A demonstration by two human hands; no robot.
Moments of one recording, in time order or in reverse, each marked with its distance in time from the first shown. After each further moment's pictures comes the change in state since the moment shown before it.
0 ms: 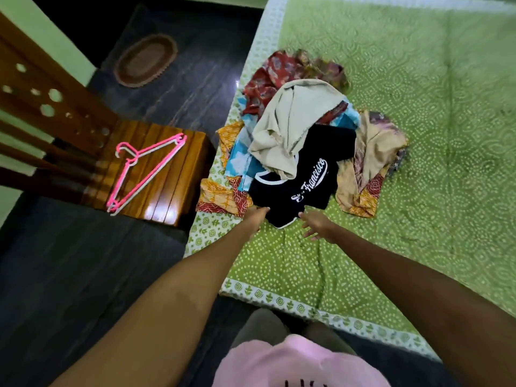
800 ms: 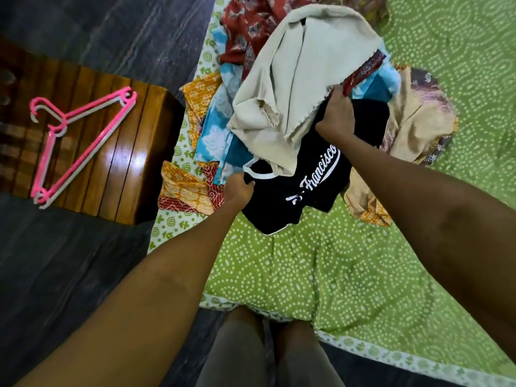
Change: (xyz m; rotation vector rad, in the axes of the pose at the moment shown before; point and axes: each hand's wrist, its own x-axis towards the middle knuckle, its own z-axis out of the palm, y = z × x) left_hand 0.194 0.028 0.022 0.438 0.236 0.300; right_hand 0.224 -0.148 -0.108 -0.574 0.596 -0.352
